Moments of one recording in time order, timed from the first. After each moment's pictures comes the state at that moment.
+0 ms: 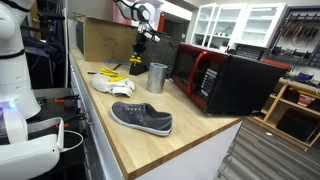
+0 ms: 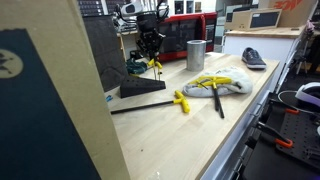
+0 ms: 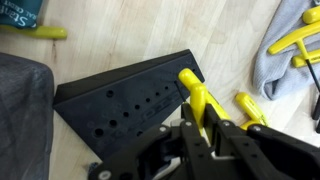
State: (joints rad) arm 0.10 0.47 0.25 -1.56 -0.07 1.90 -1.57
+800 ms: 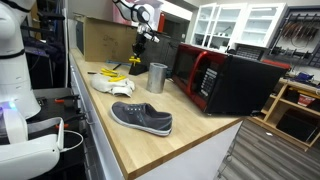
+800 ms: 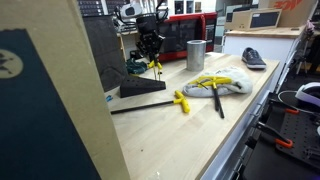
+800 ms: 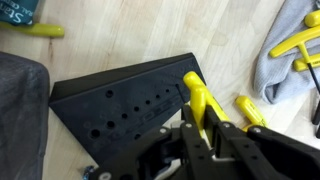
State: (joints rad) arm 0.11 0.48 0.25 -1.55 -0.07 1.90 -1.58
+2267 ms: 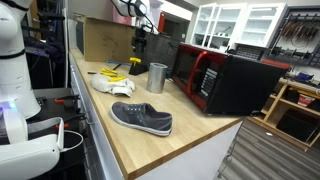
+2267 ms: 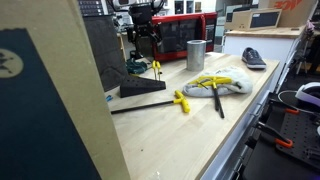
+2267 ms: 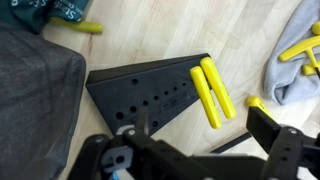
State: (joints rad) arm 0.15 0.43 0.25 -1.55 -0.18 1.94 -1.54
